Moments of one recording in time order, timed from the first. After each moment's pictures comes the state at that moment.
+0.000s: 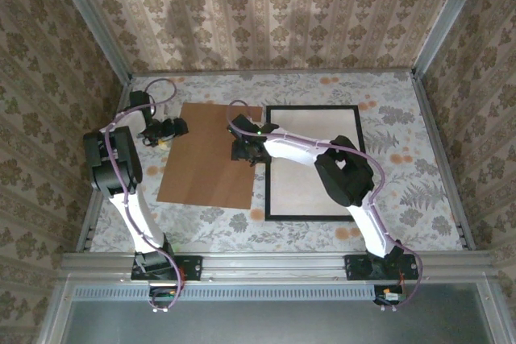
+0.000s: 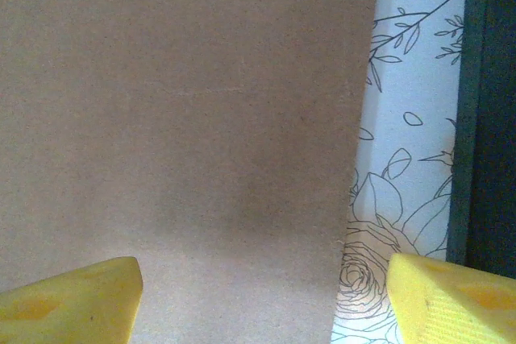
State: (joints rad) left arm 0.13 2.00 1.36 -0.57 0.37 -0.09; right arm 0.79 2.22 1.73 -0.64 0.17 0.83
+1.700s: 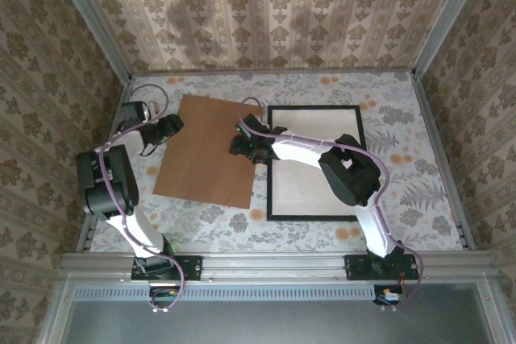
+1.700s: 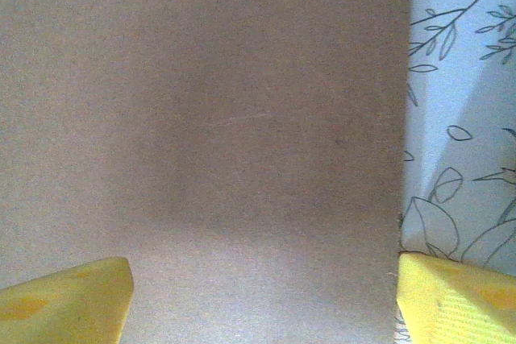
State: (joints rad) left arm 0.14 1.73 1.01 -0.08 0.52 -0.43; right arm 0.75 2.17 1.56 -0.37 0.03 0.97
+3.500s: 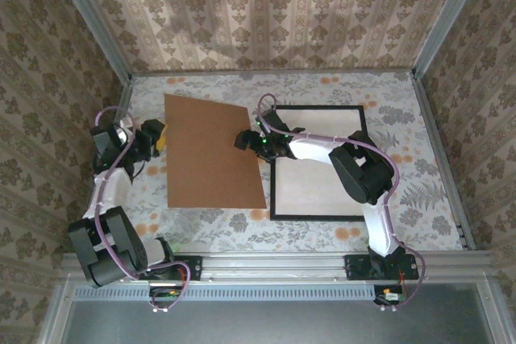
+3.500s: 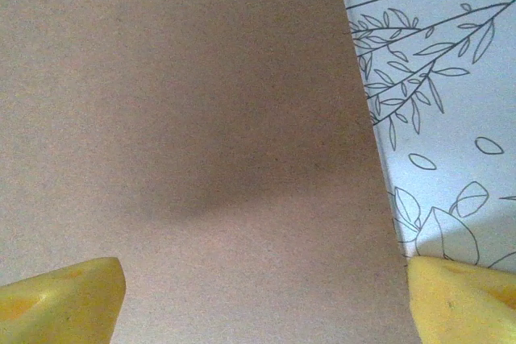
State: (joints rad) left arm 0.31 1.25 0.72 -0.08 0.84 -0.92; right arm 0.65 2.11 1.38 -0.10 -0.27 0.99
